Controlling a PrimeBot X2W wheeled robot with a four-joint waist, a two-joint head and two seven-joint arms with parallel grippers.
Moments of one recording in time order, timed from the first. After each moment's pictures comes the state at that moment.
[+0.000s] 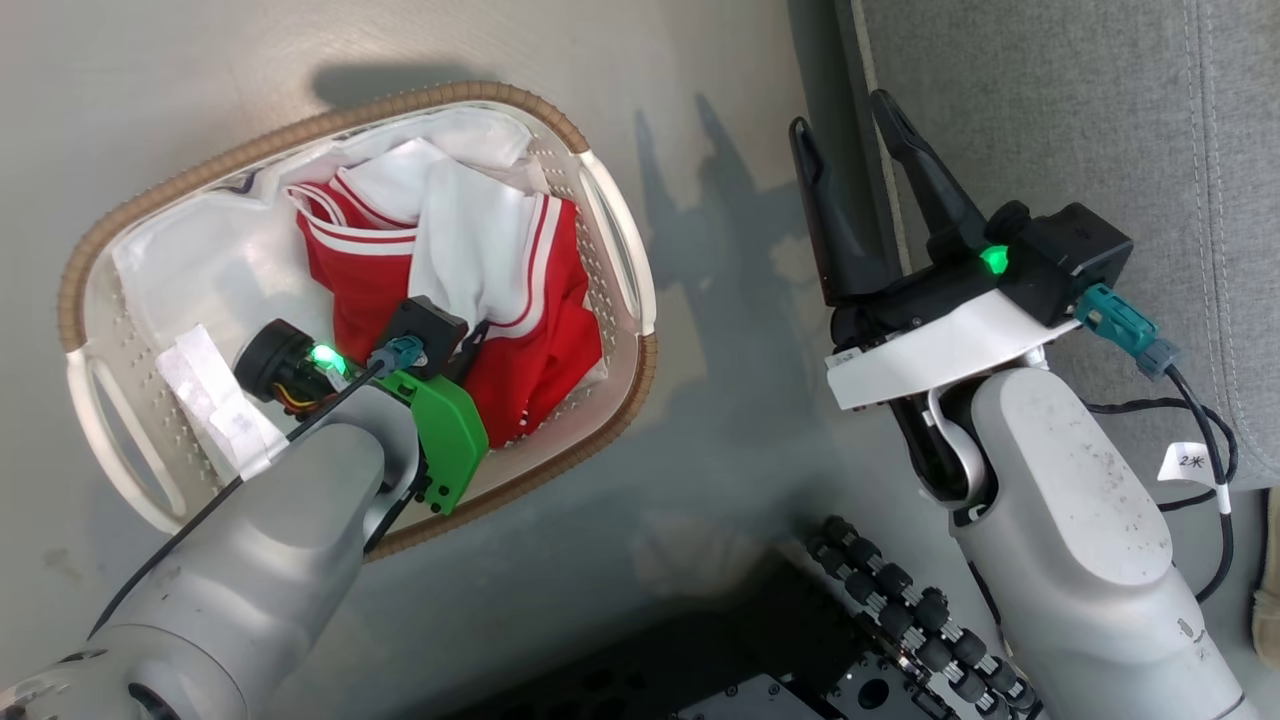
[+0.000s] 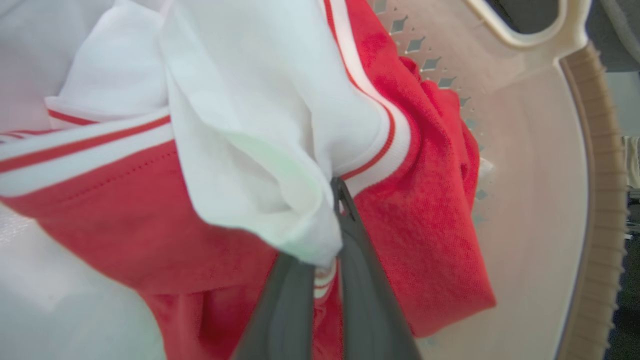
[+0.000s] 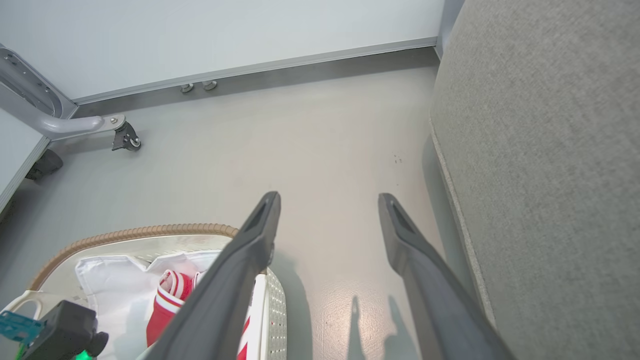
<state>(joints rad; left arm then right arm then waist) -0.94 0.24 -1.28 1.04 -0.80 -0.13 -0.25 -0.58 -0.05 0.29 0.20 0.36 0.13 -0.26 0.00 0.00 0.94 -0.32</state>
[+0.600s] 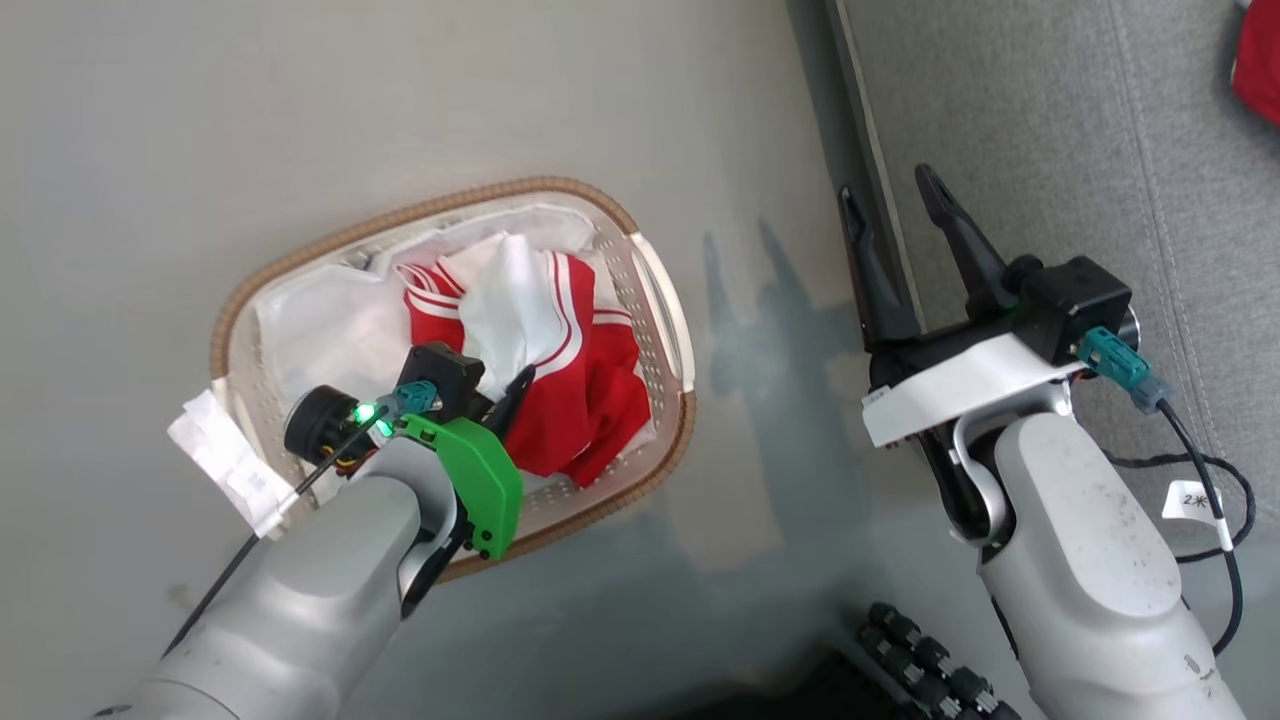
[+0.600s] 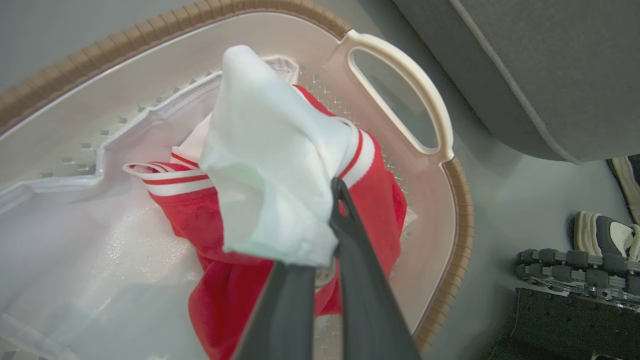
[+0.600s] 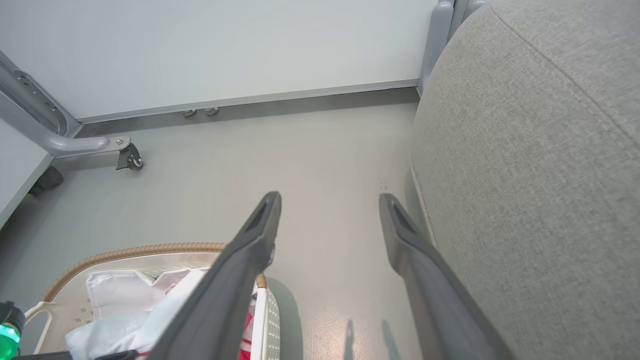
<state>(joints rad) -0.83 0.23 -1.22 0.92 -0.91 -0.13 -0.26 -0.51 -0.05 0.21 0.29 0.28 0.13 -0.26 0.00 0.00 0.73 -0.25</state>
